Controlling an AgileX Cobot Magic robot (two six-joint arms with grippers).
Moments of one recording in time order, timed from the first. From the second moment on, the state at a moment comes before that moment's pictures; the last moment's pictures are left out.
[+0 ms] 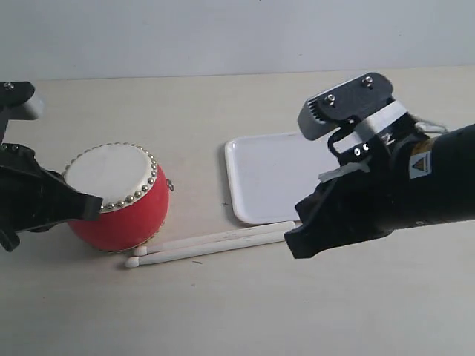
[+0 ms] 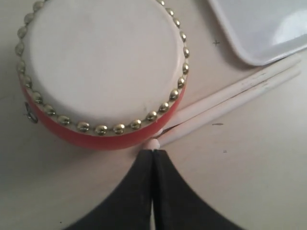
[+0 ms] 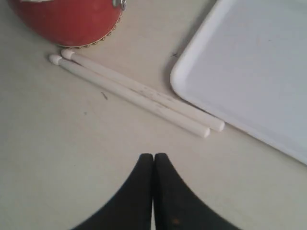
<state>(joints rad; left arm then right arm) -0.53 1.20 -0.62 -0.13 0.48 -0.13 0.56 1.25 -0.64 0.26 0.40 -0.14</state>
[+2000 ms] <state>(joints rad) -0.76 1.65 -0.52 -0.61 -0.01 0.27 0.58 2.03 -1.13 0.65 0.41 -0.59</state>
